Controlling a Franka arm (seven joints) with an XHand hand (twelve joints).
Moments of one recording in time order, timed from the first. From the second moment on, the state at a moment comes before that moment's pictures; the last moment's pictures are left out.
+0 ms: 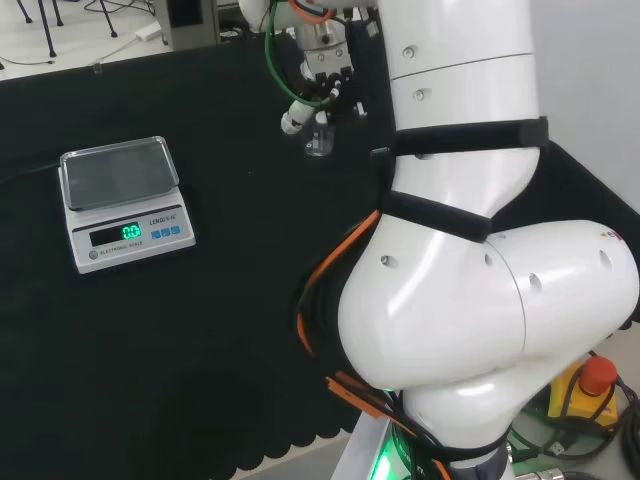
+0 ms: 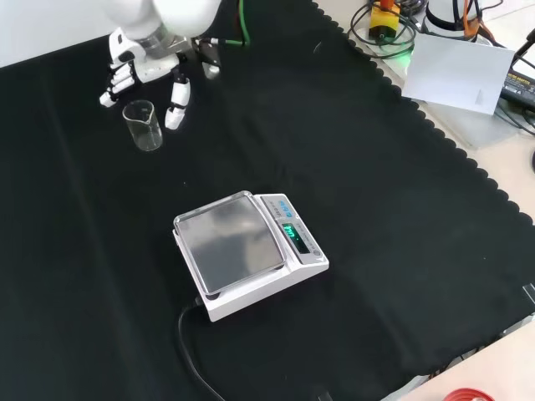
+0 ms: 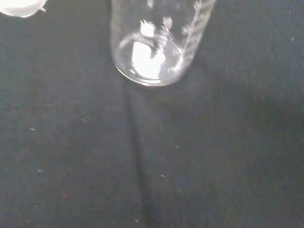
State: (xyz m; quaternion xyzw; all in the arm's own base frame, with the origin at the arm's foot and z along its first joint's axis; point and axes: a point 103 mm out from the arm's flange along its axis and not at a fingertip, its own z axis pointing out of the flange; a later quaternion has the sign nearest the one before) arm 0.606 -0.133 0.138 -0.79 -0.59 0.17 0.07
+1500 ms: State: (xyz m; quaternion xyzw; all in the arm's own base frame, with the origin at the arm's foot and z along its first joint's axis) arm 0.631 -0.129 0.091 -0.81 -0.57 0.13 0.03
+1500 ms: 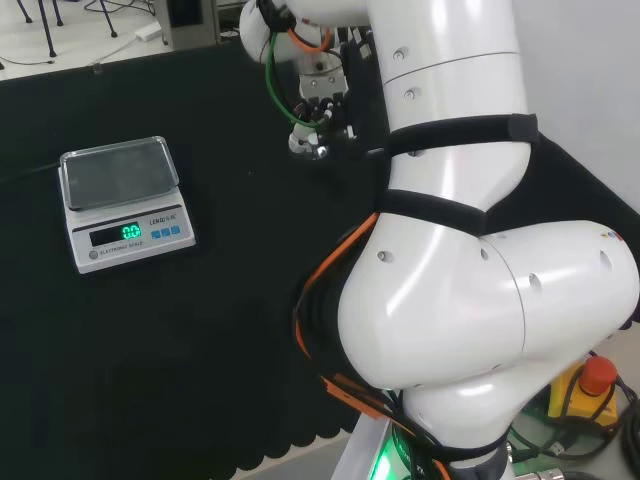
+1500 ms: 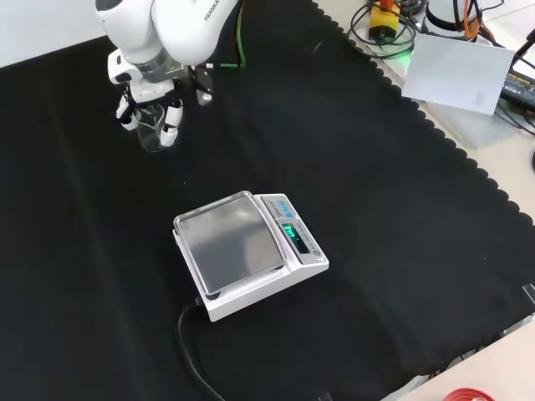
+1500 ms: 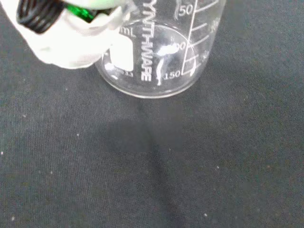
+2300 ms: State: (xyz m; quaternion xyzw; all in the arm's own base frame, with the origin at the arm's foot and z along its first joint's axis) arm 0.632 -0.131 0.120 -0.81 -0.57 0.11 0.01
